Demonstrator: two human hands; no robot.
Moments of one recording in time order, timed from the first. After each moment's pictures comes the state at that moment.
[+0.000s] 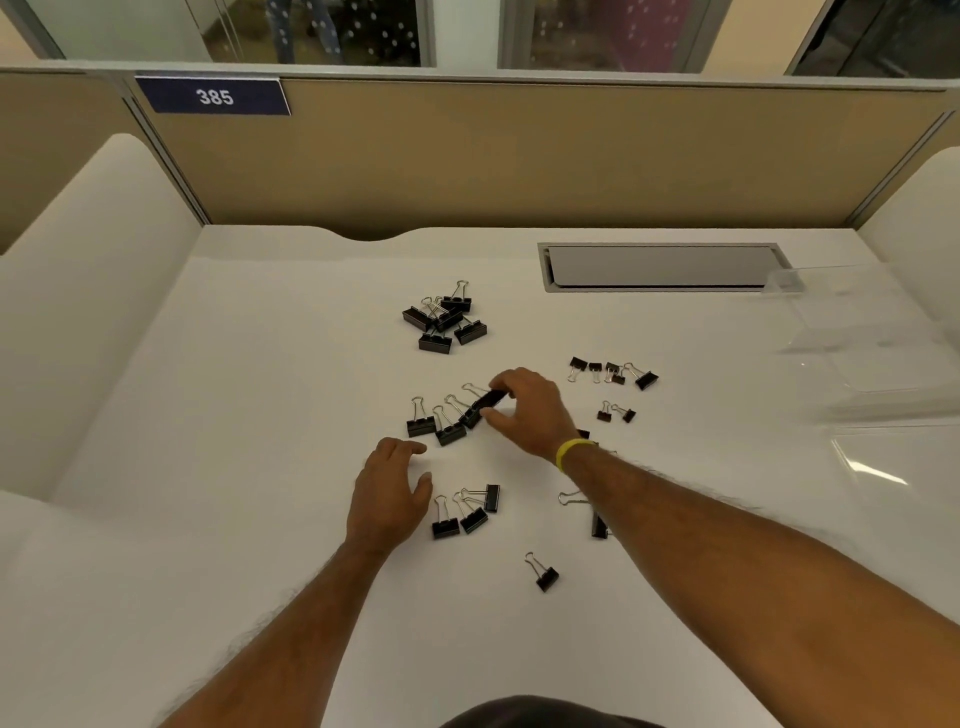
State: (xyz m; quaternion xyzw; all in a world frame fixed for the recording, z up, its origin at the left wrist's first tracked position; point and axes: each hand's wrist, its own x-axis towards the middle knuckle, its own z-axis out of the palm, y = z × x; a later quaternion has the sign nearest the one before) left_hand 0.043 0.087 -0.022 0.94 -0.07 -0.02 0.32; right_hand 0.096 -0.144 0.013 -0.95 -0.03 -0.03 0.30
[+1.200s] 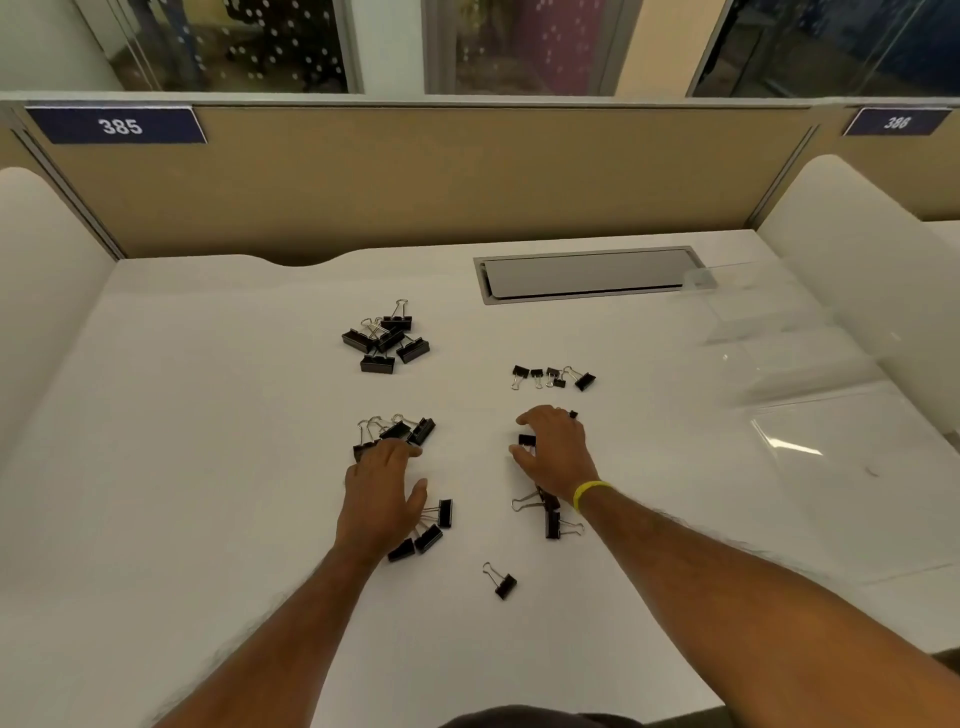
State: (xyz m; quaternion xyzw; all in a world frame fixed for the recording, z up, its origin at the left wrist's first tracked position) left_hand 0.055 0.044 -0.014 0.95 -0.19 0.00 0.25; right_hand 0.037 -0.221 -0.011 -0.97 0.08 -0.02 0.23
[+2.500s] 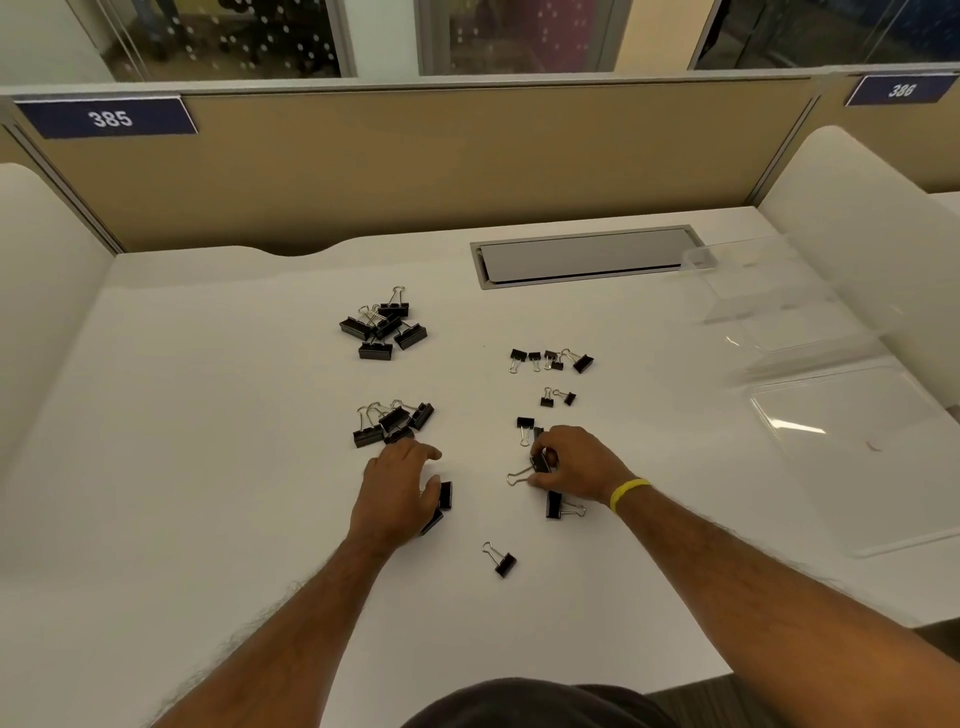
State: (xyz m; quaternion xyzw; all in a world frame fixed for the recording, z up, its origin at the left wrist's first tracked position) left_hand 0.039 0.031 -0.011 0.94 -0.22 -0.05 0.25; right_hand 0.000 -0.248 -0.002 -0.96 0.02 0.13 0.23
